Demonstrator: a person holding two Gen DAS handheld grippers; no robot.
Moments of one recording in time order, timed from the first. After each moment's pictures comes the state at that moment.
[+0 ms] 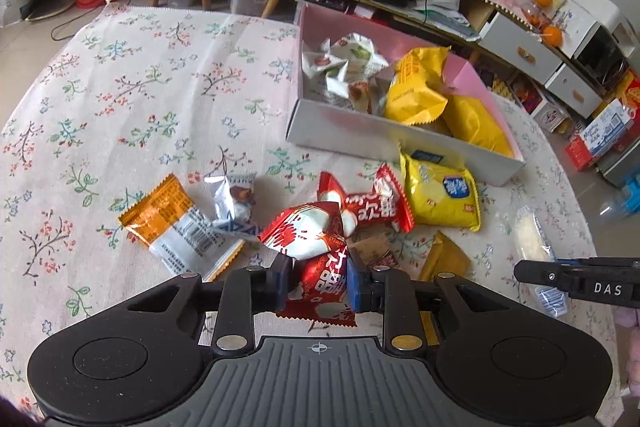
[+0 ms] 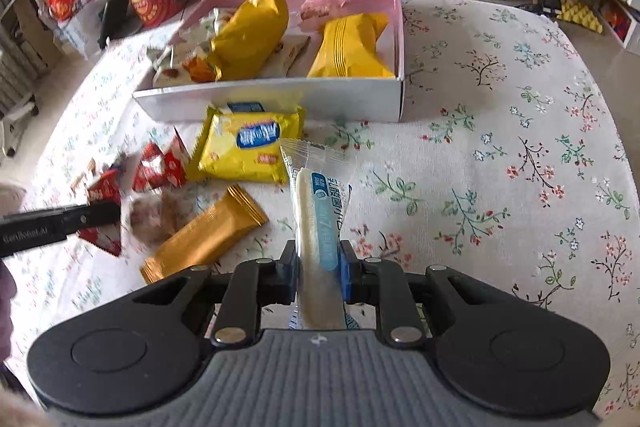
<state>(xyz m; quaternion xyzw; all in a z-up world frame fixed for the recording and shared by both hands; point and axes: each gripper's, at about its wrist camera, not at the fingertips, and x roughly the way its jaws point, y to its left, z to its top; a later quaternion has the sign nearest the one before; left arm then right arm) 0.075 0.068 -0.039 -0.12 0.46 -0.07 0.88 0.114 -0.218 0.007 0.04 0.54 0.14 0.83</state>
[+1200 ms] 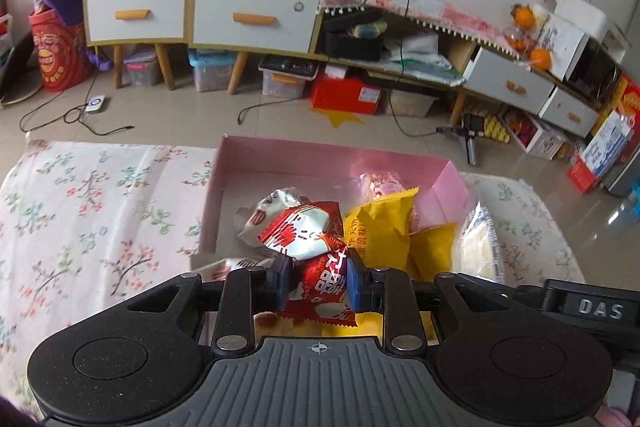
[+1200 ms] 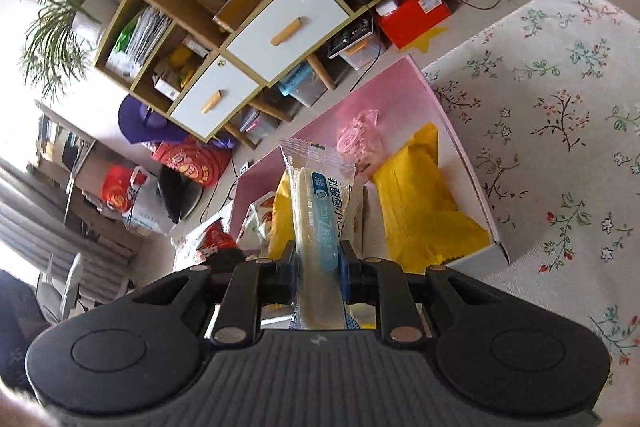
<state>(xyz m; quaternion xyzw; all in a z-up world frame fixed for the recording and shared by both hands) 0.207 0.003 -0.006 -0.07 0.40 -0.09 0.91 0.199 -0.230 0.007 0.34 0.43 0.14 0.82</state>
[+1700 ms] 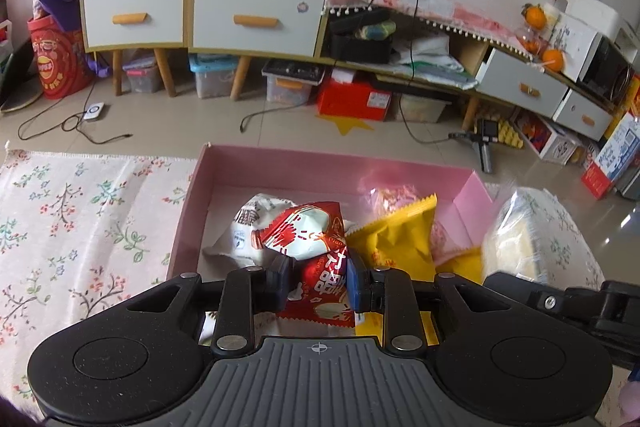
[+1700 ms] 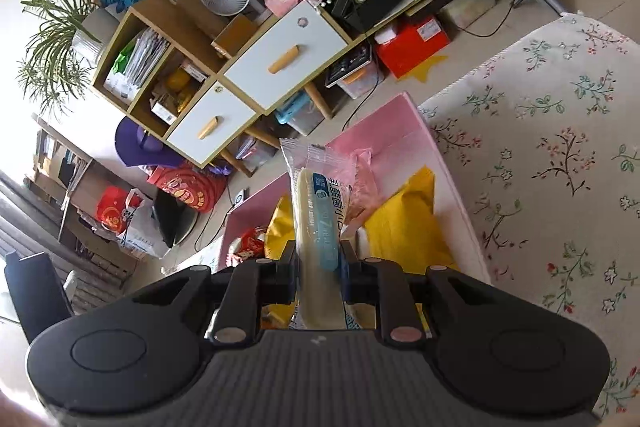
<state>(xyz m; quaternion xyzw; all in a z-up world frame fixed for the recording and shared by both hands) 0.235 -0.007 -0.029 -0.07 0.38 -0.07 0.92 0.210 -0.233 0.007 0.34 0.40 0.13 0.84</state>
